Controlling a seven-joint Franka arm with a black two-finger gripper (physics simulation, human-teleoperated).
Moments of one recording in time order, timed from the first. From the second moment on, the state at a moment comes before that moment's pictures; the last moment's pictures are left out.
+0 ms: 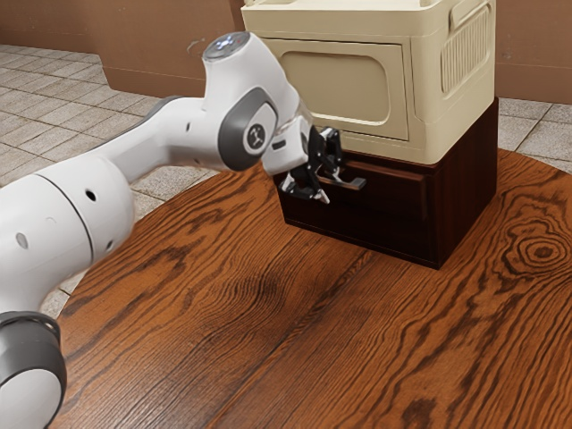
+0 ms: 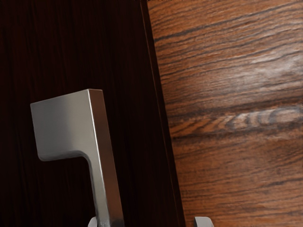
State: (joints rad) arm -0.03 0.48 0.10 -1.22 -0.12 2.11 1.83
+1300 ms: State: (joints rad) arm -0.02 0.35 0.13 -1.33 -0.16 1.89 1.72
